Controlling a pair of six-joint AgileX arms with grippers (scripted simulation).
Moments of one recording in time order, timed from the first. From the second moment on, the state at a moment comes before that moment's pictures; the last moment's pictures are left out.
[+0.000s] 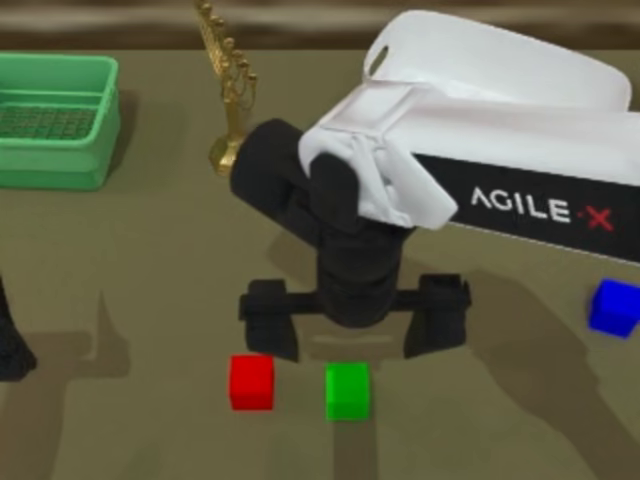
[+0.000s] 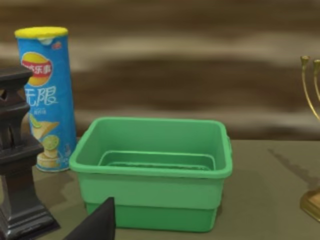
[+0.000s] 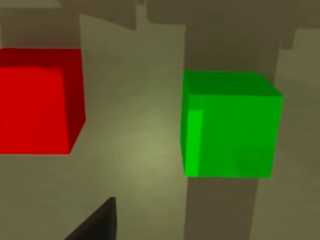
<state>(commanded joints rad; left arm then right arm) 0.02 0.00 0.00 0.00 0.00 0.00 0.87 2.08 1.63 -1.12 0.01 0.86</state>
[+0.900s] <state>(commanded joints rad) 0.02 0.00 0.00 0.00 0.00 0.00 0.41 2.02 1.45 -1.07 0.01 -0.44</state>
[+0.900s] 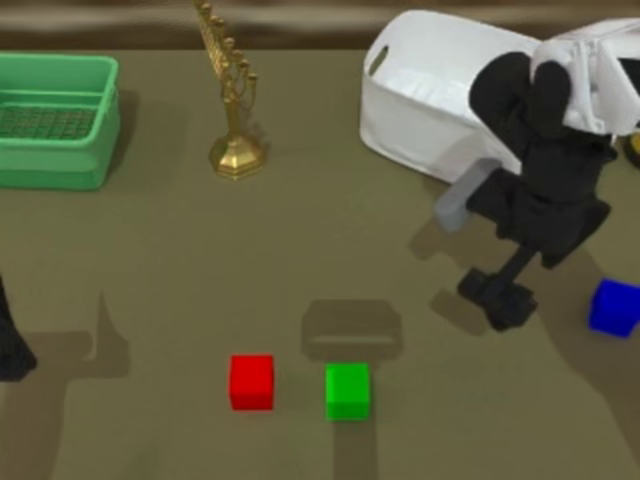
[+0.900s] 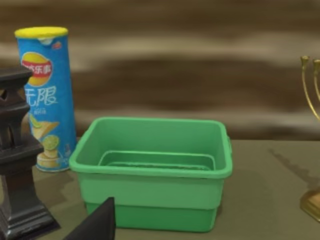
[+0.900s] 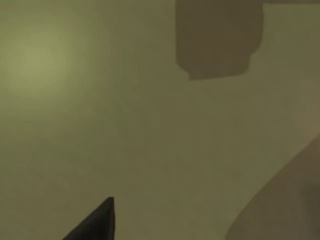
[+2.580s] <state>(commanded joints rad) 0.02 0.00 0.00 0.00 0.00 0.00 0.12 2.06 1.14 -0.65 0.00 -1.13</state>
